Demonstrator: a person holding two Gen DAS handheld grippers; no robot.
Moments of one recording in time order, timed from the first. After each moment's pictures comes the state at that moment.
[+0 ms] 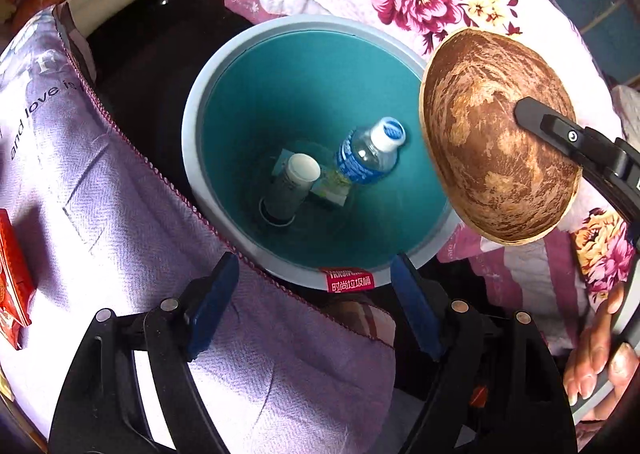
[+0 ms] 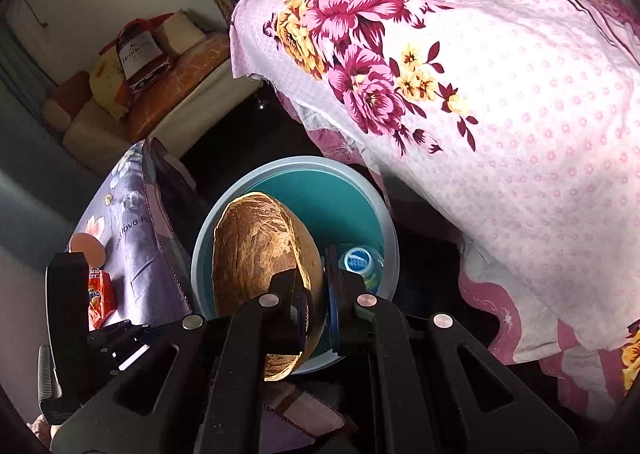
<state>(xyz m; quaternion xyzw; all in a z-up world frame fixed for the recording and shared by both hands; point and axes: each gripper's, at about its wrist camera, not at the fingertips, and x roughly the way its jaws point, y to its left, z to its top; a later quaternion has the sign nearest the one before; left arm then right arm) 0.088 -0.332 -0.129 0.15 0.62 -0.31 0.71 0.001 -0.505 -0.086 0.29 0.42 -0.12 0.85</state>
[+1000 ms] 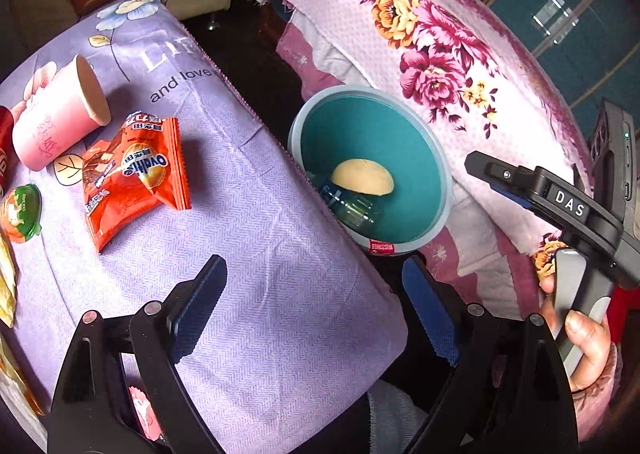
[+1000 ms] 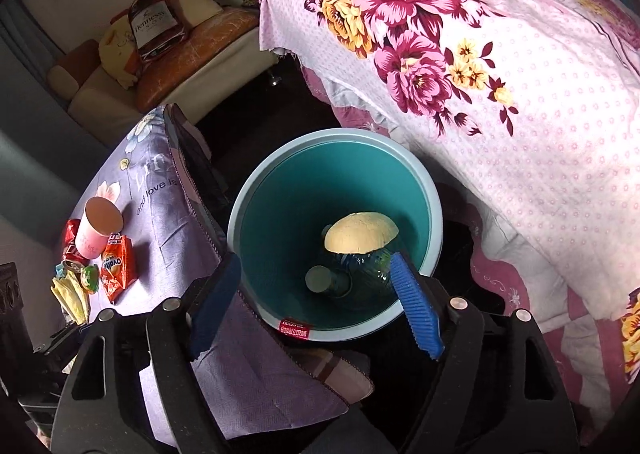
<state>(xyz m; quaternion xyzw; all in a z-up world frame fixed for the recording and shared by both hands) 0.068 -0.207 -0.058 0.04 0.56 -0.30 0.77 0.007 -0.444 -0.063 0.27 0.46 -0.10 0.84</state>
